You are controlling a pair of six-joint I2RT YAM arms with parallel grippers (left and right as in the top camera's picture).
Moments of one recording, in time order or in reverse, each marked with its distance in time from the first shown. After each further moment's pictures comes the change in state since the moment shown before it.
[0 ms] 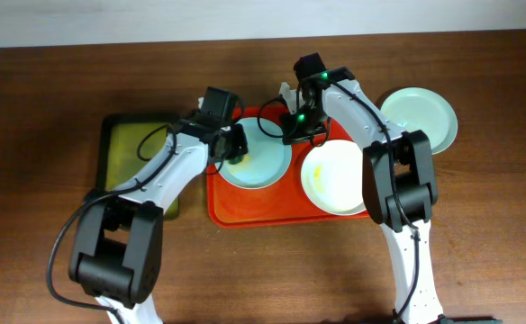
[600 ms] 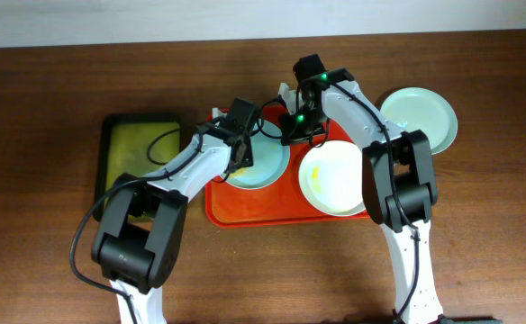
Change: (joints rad) left arm -0.077 0.112 0.037 -0.102 -0.301 0.000; right arm 0.000 0.001 -0.015 0.023 -0.011 0.001
